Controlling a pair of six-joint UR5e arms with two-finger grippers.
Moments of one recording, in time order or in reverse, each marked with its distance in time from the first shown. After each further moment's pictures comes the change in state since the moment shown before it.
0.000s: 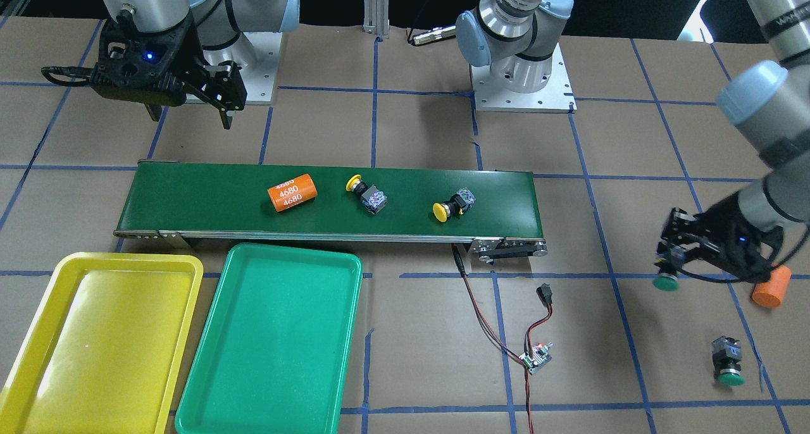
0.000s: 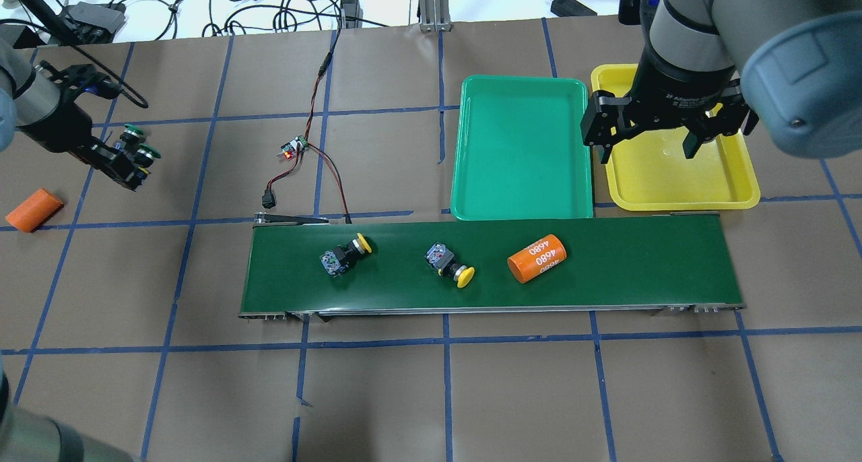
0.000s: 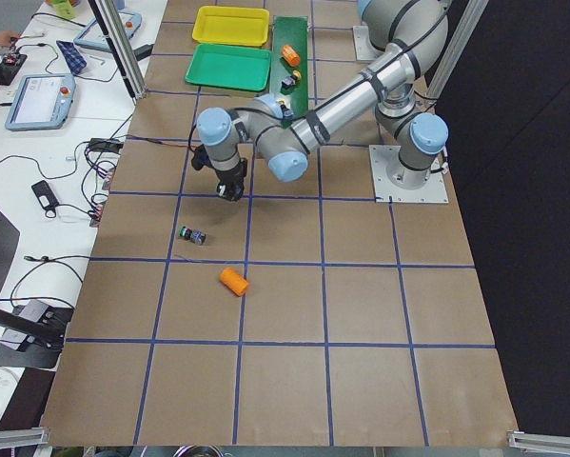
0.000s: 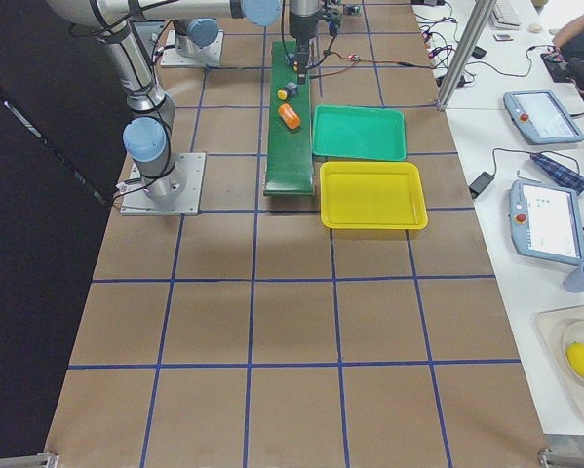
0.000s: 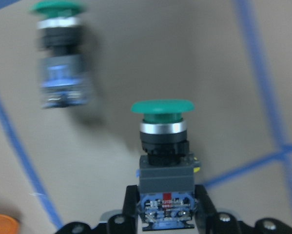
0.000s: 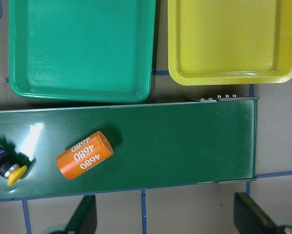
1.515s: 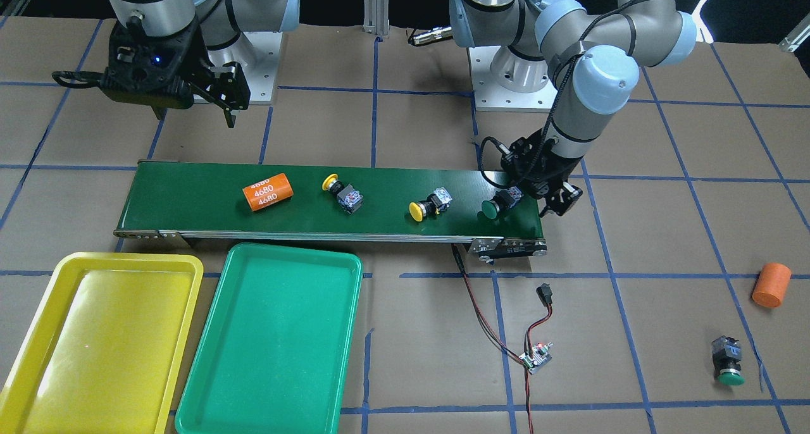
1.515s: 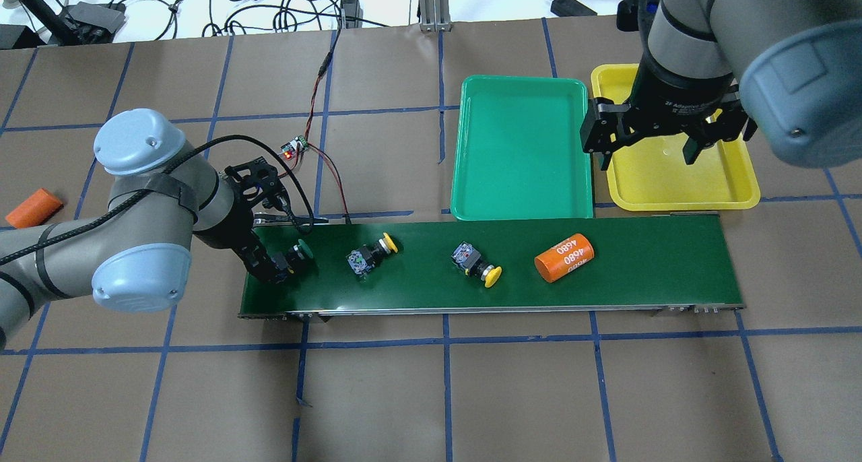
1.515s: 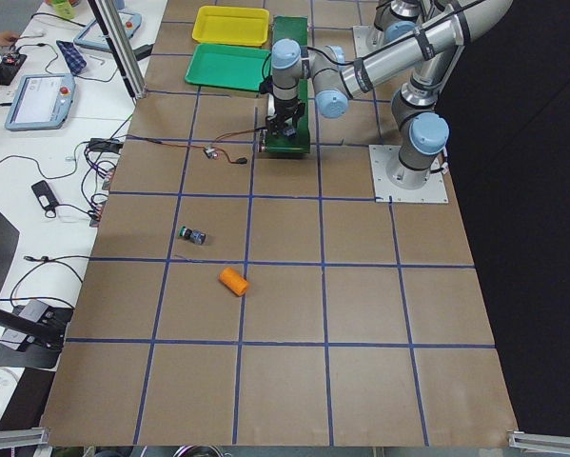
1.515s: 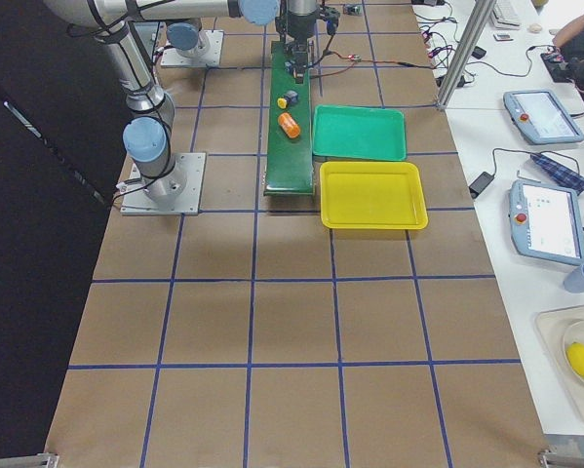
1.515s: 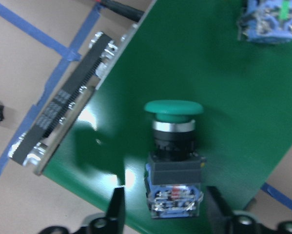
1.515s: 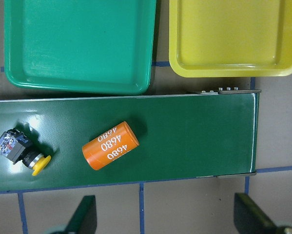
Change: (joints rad) left arm -0.307 0.270 -0.449 0.305 0.001 0.082; right arm 0.007 0.009 0.032 0.018 -0.006 -0.005
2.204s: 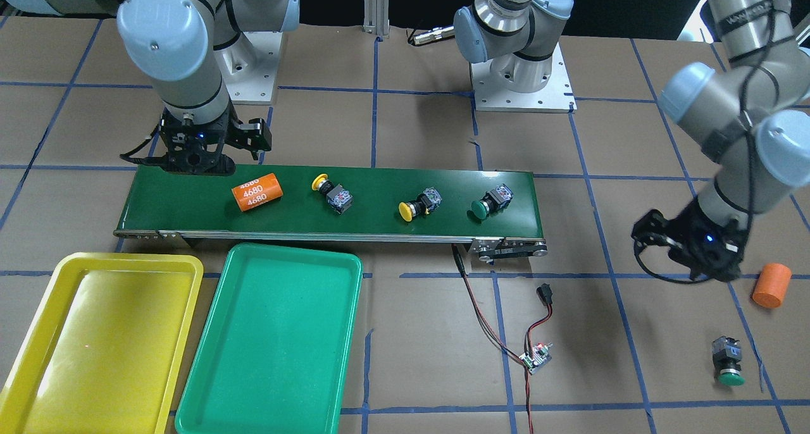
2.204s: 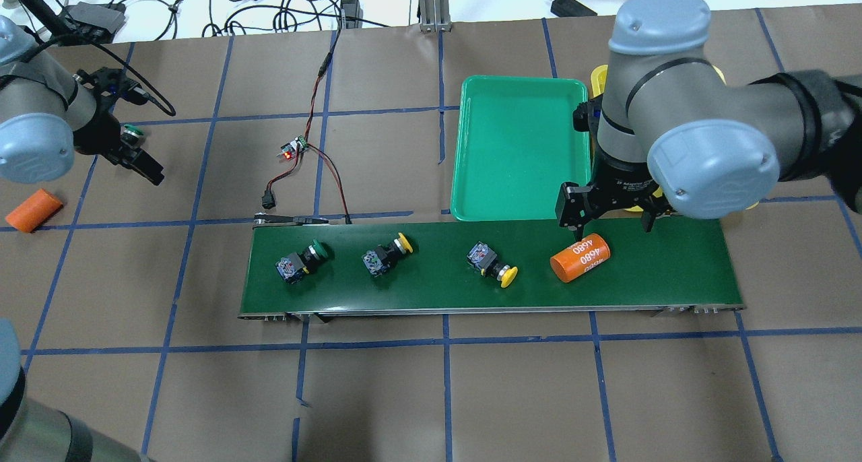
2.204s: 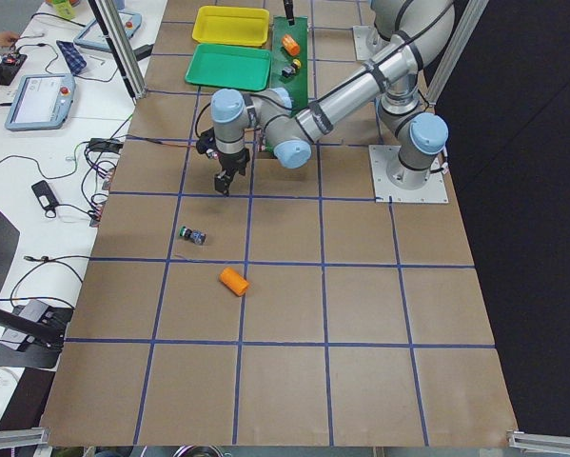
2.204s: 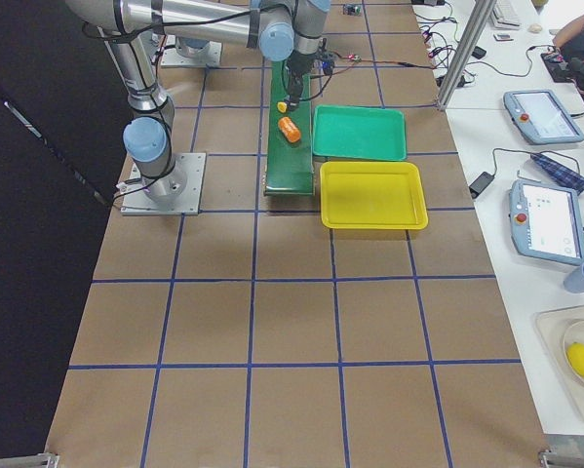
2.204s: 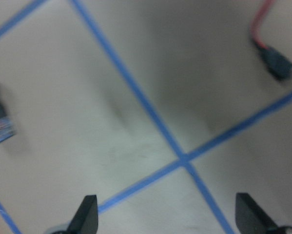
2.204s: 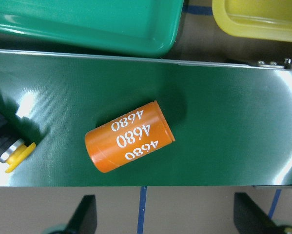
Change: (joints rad) left arm 0.307 -0.400 0.462 0.002 0.070 -0.166; right arm 0.001 0.092 0.226 -0.186 0.017 -0.090
